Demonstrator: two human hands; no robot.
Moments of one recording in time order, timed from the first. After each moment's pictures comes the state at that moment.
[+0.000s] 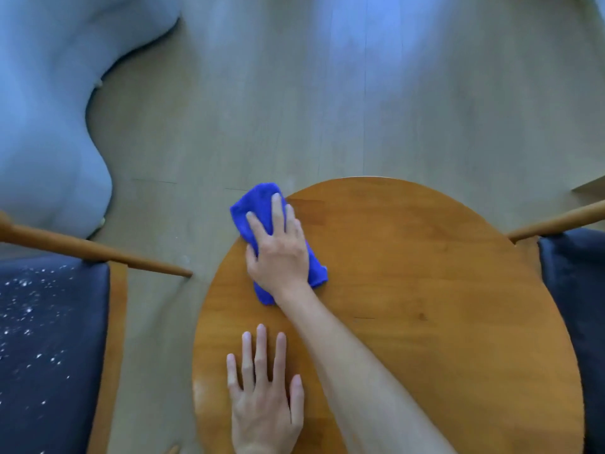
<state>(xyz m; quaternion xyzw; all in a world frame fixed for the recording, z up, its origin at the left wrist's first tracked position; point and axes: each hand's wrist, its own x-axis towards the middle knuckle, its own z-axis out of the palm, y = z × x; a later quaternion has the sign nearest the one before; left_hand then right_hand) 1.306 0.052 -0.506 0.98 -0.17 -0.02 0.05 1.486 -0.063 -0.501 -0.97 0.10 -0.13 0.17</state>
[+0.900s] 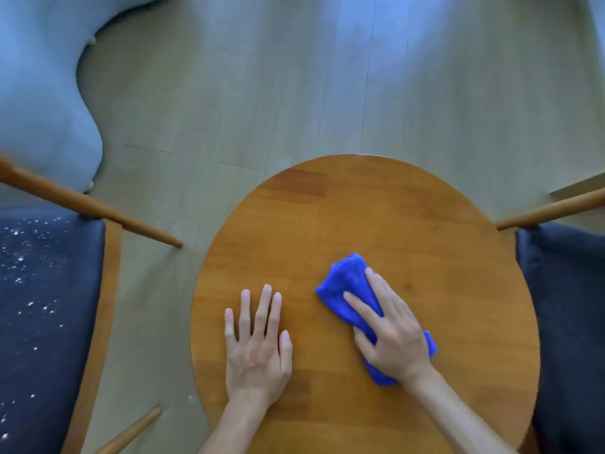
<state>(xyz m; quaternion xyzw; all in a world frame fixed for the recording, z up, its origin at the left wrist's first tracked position) 1.305 0.051 -0.493 0.98 -0.18 -0.07 0.11 1.261 -0.184 -0.489 -0.99 -0.02 -0.07 0.14</state>
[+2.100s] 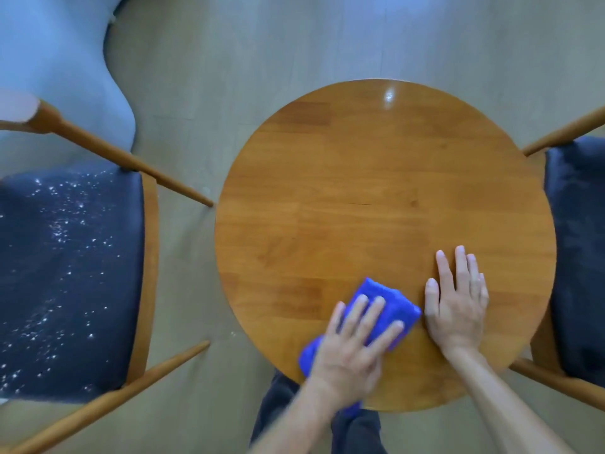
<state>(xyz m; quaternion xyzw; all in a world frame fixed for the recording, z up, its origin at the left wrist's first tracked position) 1.158 0.011 -0.479 0.88 -0.43 -0.07 0.21 1.136 -0.198 -0.505 -0.95 0.30 -0.05 0.11</state>
